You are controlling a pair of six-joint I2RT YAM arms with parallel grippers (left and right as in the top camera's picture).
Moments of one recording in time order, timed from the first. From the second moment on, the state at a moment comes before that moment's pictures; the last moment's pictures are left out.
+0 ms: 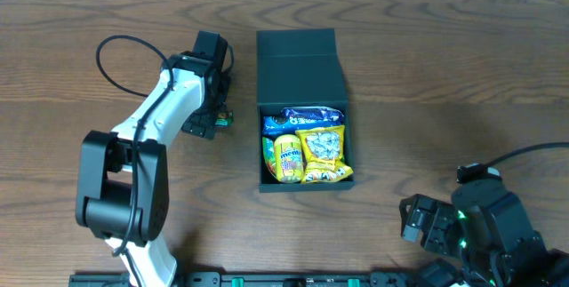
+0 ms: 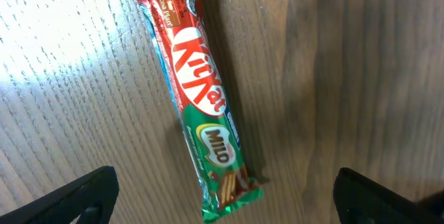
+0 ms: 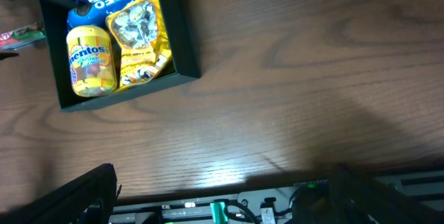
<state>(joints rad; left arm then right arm) -0.23 1.91 1.32 -0.84 -0.09 -1.52 0.52 0.71 1.18 -1.53 0.13 0.78</state>
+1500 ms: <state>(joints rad) -0.22 1.96 1.29 -0.75 -0.08 -1.45 0.52 0.71 1.18 -1.53 0.13 0.78</state>
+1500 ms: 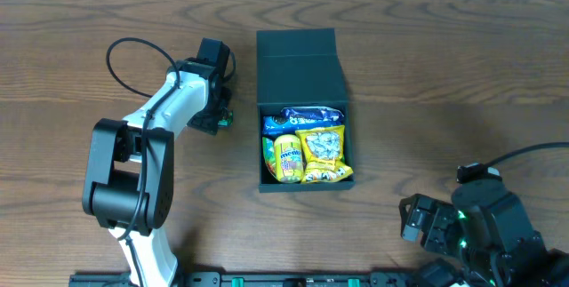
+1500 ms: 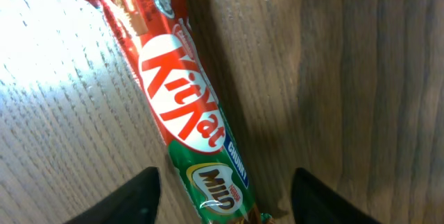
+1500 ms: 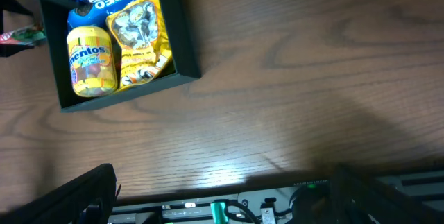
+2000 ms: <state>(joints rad) -0.22 1.96 1.24 -0.71 -0.08 -1.41 0.52 0.71 1.18 -1.53 0.13 0.78</state>
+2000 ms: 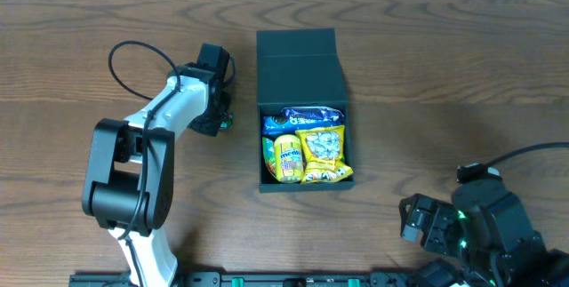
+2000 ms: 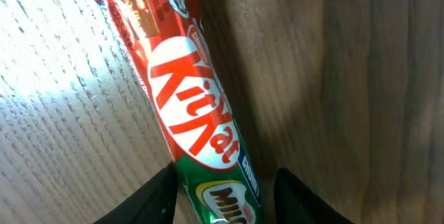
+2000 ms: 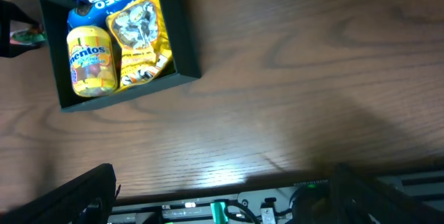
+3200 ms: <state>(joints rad) -0.65 1.46 1.22 -0.90 -0.09 -0.51 0.52 0.71 1.18 -1.57 0.18 0.78</state>
